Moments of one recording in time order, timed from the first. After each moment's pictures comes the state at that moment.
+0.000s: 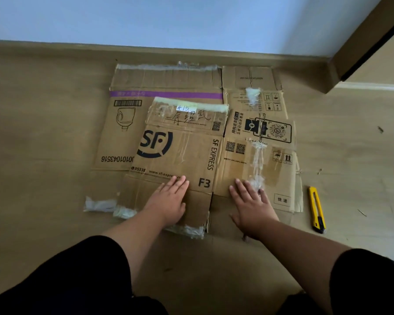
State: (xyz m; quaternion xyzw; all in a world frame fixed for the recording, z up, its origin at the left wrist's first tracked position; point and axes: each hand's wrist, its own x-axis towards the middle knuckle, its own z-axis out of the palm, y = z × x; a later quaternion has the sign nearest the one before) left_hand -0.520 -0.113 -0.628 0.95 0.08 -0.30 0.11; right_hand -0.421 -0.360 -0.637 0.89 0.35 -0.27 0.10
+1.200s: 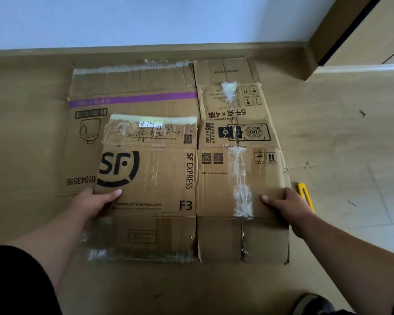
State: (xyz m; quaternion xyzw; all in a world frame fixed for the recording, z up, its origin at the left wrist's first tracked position) left_hand -0.502 0.020 -0.642 0.69 0.57 -0.20 0.39; right_hand -0.346 -0.451 -0.650 0.83 -0.21 -0.32 -0.40
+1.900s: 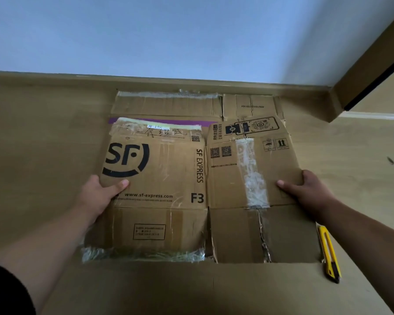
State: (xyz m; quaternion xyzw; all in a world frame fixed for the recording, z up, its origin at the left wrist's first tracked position) left_hand -0.482 0.048 -0.581 0.72 0.52 -0.02 0.46; right_hand -0.247 -0.389 -0.580 0.88 -0.05 -0.27 -0.38
